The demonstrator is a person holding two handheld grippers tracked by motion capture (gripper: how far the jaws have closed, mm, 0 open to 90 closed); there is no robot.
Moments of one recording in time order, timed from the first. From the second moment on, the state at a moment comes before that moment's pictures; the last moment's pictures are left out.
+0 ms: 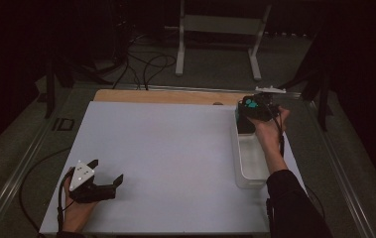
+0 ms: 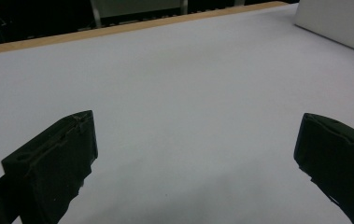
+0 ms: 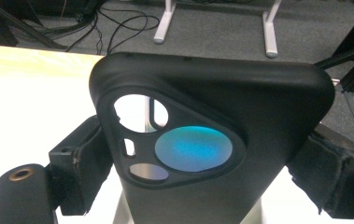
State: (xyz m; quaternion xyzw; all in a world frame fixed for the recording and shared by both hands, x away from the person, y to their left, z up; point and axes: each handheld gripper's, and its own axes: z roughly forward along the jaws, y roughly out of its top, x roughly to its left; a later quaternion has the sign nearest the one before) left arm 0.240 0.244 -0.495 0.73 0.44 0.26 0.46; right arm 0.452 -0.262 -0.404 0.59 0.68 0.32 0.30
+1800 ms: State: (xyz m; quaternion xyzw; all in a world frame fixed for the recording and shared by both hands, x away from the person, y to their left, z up) left arm 0.240 0.244 -0.494 0.72 0.44 0.27 0.46; right arm 0.467 -0.256 -0.433 0.60 0.68 0.30 0.30
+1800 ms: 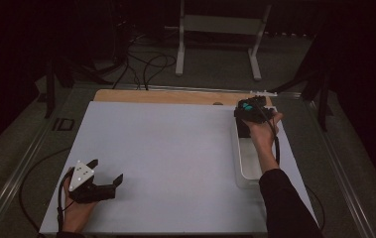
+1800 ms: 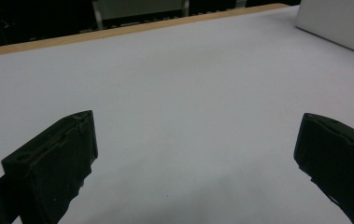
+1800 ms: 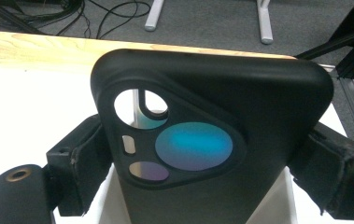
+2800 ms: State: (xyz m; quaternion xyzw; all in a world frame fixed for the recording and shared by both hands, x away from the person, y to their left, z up) left arm 0.239 0.246 -0.494 0.72 0.44 0.27 0.47; right arm 0.479 -0.261 -0.434 0.60 0.67 0.31 0.29
